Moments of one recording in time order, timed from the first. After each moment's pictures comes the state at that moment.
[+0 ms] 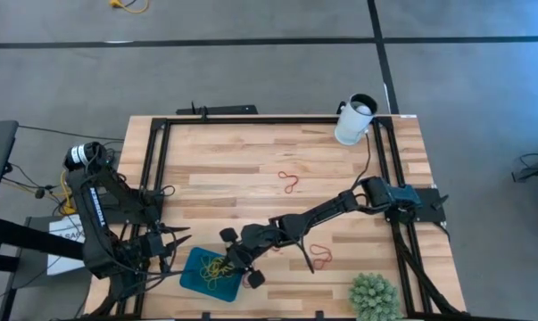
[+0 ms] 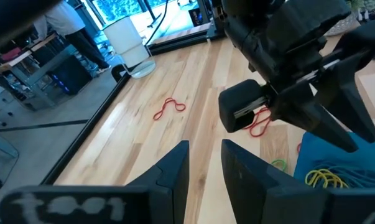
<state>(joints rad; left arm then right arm) -1.23 1.37 1.02 -1.37 -1.22 -1.38 0.31 2.30 1.66 0.26 -0.29 -0.21</state>
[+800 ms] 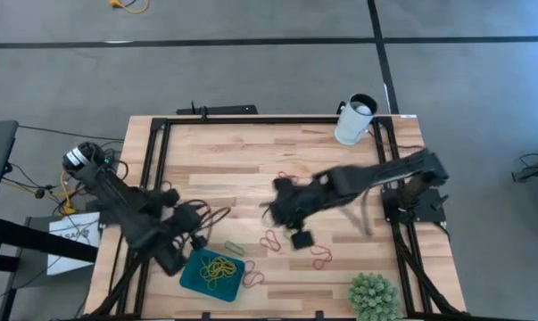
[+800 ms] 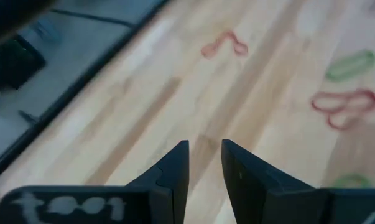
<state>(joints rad) -0.79 1.37 1.02 -1.20 -0.96 -1.26 0.26 1.76 1.80 -0.95 0.01 -0.10</state>
